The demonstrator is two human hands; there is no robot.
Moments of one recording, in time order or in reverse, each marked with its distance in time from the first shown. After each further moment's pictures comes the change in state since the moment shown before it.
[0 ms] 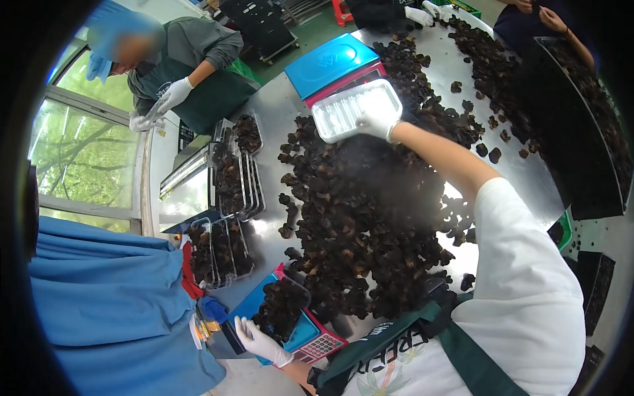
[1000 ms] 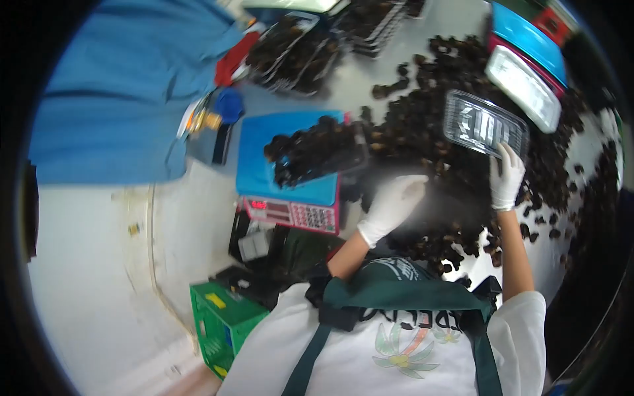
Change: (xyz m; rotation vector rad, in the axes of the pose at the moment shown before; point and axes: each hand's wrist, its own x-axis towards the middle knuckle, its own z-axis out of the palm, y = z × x) left_hand -0.129 0.025 0.100 -0.255 -0.747 0.064; right_hand -0.142 -0.142 -0.025 0.050 0.177 -0.139
